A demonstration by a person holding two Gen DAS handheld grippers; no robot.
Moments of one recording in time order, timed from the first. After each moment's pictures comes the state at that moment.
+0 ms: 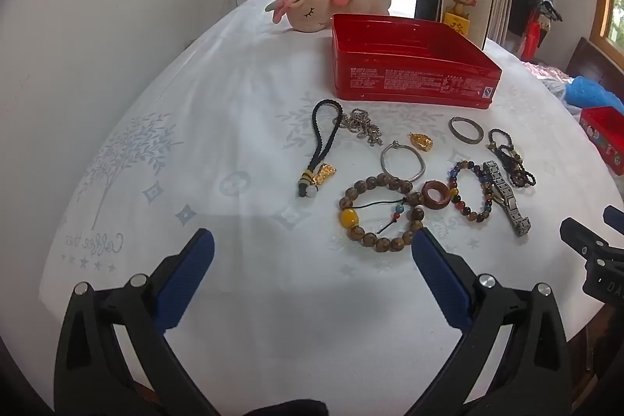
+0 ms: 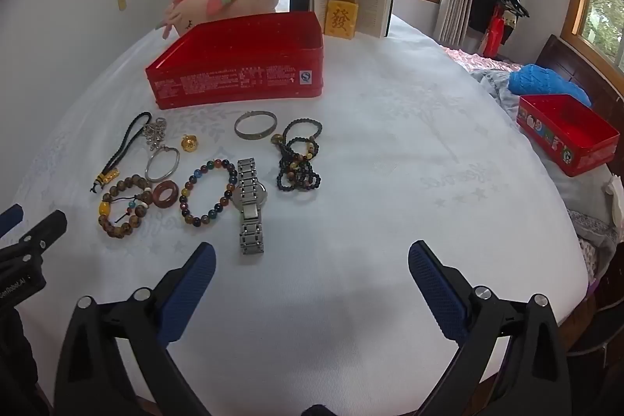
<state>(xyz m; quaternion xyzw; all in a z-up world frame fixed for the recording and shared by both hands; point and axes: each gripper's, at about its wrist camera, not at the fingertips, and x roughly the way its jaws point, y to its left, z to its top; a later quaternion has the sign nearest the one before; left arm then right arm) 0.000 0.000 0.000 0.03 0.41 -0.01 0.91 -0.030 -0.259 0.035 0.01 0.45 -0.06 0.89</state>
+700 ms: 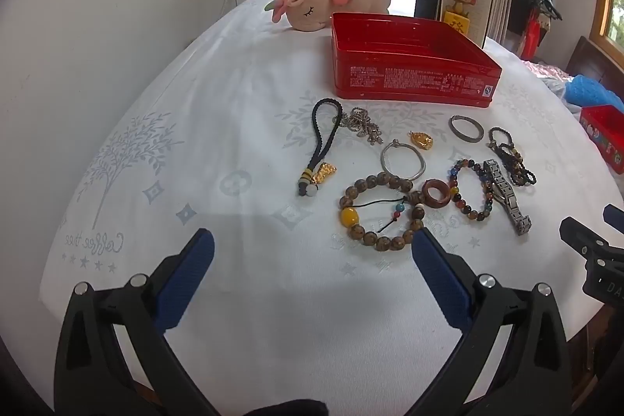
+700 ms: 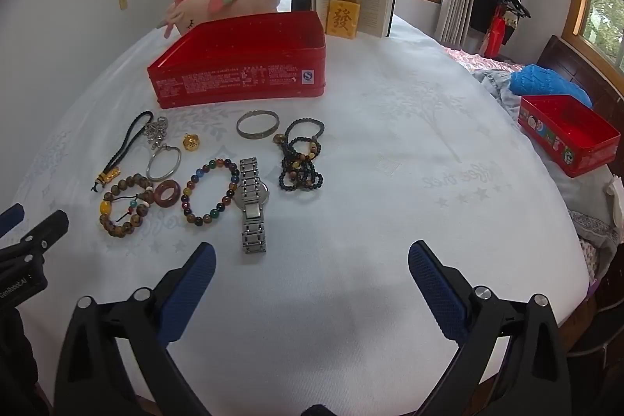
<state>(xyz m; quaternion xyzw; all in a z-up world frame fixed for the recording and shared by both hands) 0.000 0.000 0.000 0.03 0.41 -0.01 0.91 -0.030 -0.258 0.035 0.00 0.45 -0.06 0.89</state>
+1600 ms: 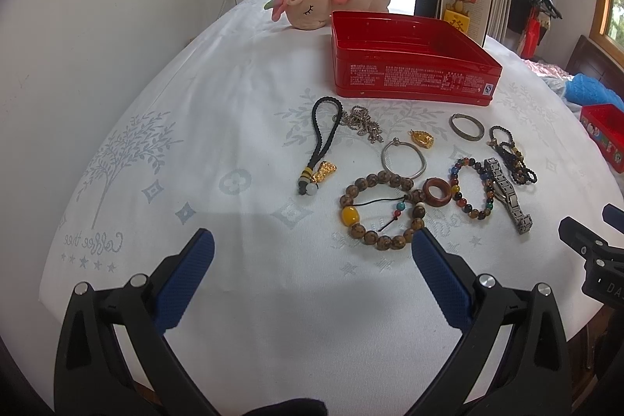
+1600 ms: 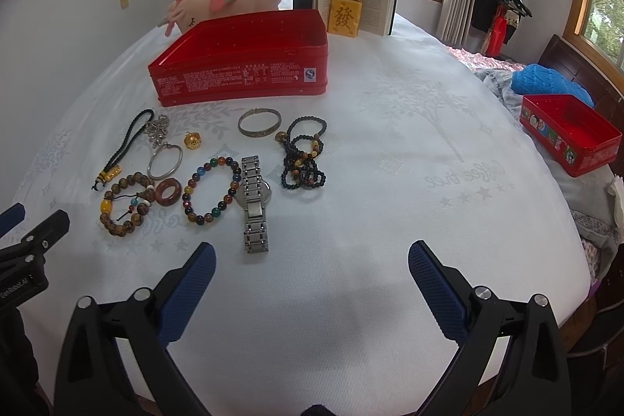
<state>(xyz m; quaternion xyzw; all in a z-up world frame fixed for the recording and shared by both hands) 0.000 0.000 0.000 0.03 0.41 -0.01 0.91 -0.029 -0.258 0.033 0.00 0.45 -0.06 0.89</state>
